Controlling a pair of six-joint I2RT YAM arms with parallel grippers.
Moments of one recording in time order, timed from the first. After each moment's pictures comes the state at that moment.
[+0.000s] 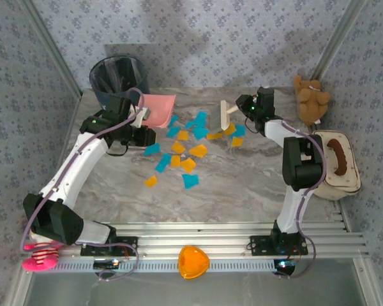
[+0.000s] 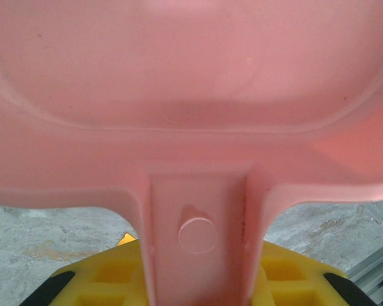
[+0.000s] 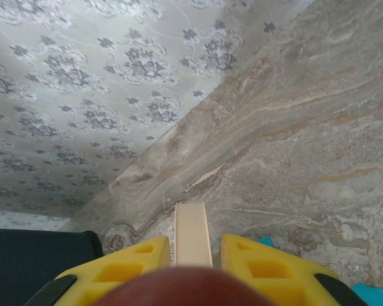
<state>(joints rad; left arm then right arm) -0.34 1.39 1.38 -0.96 0.31 -0.18 0.11 1.95 1.32 0.20 -0.22 0.85</state>
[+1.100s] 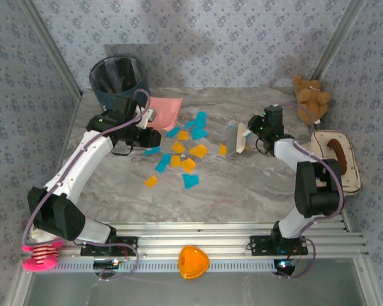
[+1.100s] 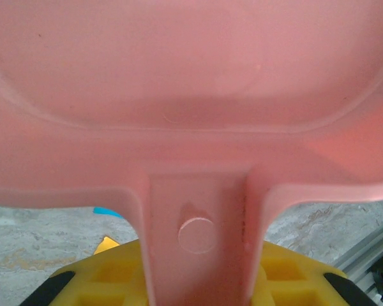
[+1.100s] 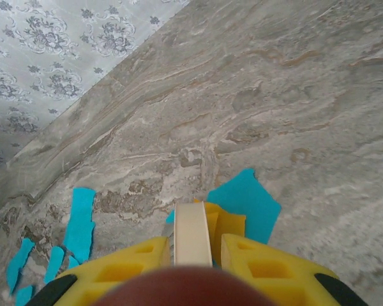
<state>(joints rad) -0.37 1.43 1.38 -0.95 0.35 -0.18 0.10 1.59 0.96 0.05 0.00 0.66</state>
